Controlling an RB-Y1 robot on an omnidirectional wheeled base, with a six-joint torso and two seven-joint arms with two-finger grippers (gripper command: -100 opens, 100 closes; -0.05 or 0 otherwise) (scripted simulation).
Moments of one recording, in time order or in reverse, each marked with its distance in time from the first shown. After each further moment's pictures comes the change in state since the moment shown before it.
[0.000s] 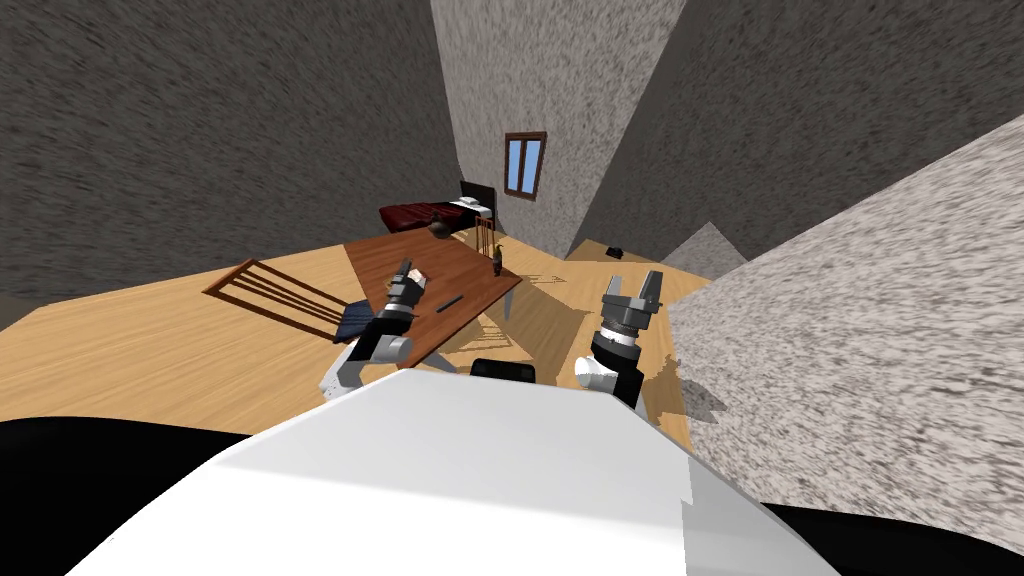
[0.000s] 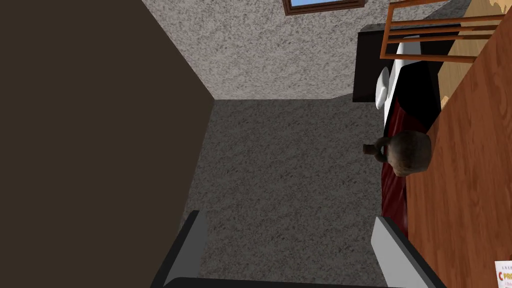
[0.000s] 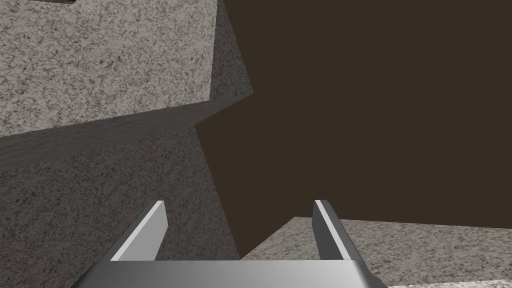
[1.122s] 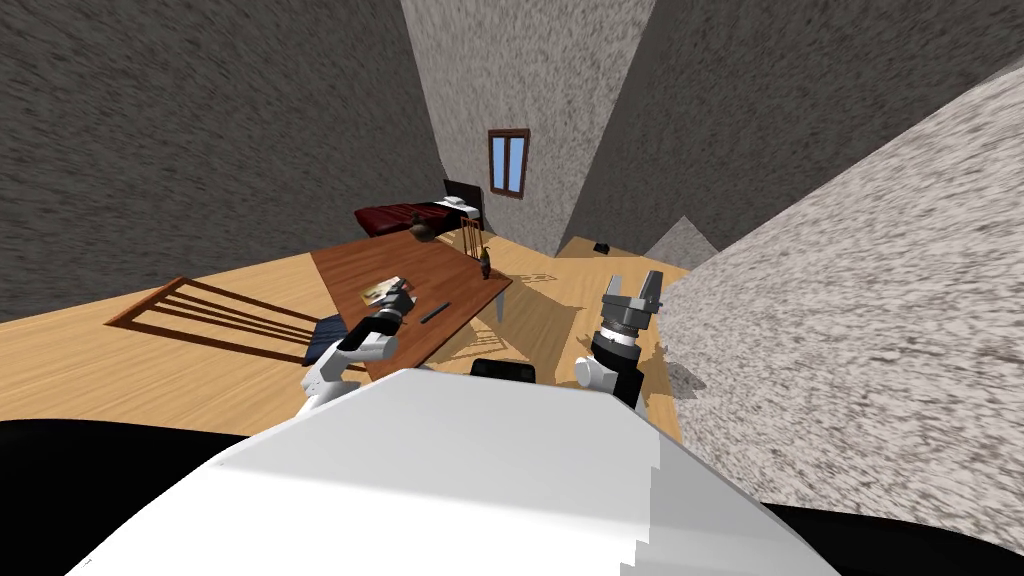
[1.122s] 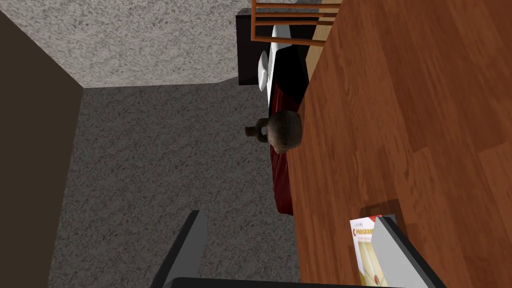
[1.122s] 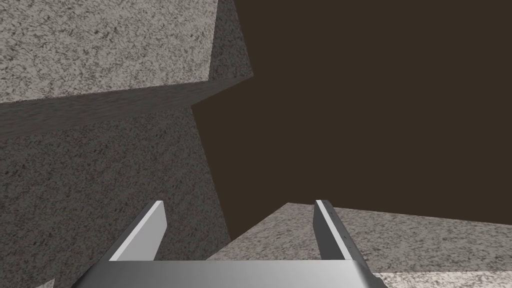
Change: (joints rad) left arm -0.036 0.094 0.096 0.182 0.081 0.310 0.088; right arm 0.000 0.000 0.000 0.000 0.000 0.000 0.000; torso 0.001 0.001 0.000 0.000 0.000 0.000
